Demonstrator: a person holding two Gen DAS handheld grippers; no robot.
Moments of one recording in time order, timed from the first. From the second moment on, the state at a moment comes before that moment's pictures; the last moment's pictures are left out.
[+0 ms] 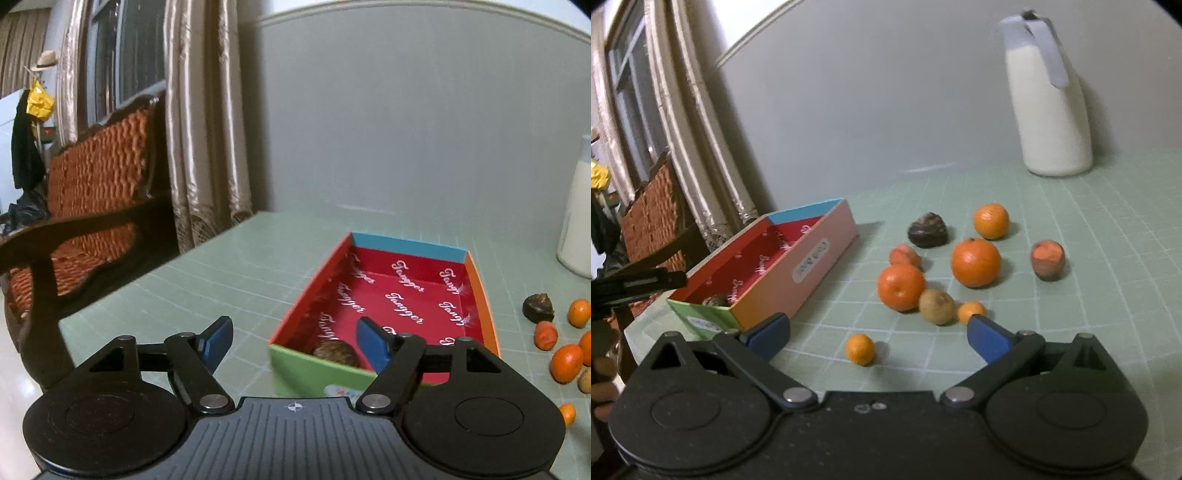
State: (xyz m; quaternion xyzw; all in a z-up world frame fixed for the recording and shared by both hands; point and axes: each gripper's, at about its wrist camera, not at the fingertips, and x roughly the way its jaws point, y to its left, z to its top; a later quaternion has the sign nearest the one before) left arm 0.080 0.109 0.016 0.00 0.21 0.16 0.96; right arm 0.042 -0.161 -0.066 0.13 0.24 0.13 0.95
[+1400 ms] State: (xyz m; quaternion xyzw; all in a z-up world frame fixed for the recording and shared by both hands) left arm 0.014 0.250 -0.010 -0.13 0.21 0.29 0.93; right arm 0.096 -0.019 -0.019 0.00 0.22 0.24 0.95
